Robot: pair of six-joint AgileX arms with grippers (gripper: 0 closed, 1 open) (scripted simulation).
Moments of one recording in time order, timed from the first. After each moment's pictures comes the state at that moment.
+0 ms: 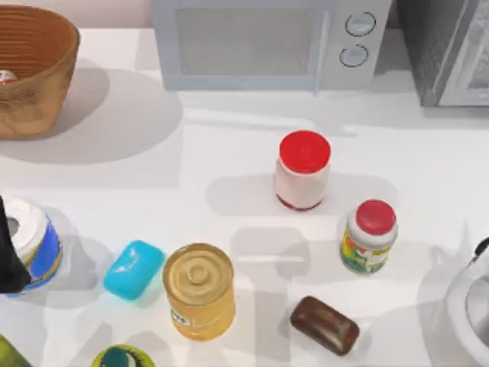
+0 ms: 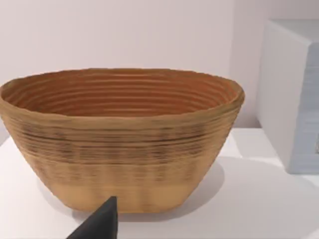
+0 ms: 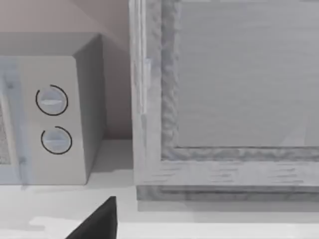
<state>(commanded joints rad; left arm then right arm) 0.00 0.00 0.00 0.00 0.00 0.00 0.00 0.00 0.00 0.00 0.00 0.00</state>
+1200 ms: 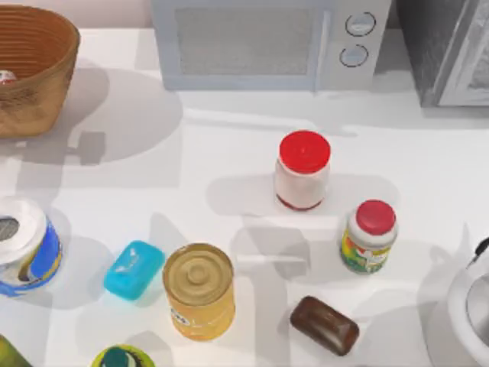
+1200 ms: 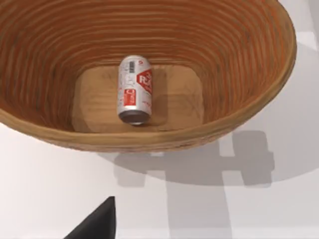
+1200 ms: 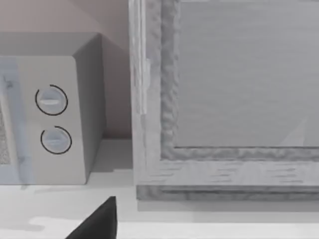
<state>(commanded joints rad) 0.07 1.29 1.23 -0.68 0.06 0.09 0.00 0.00 0.00 0.00 0.00 0.00</state>
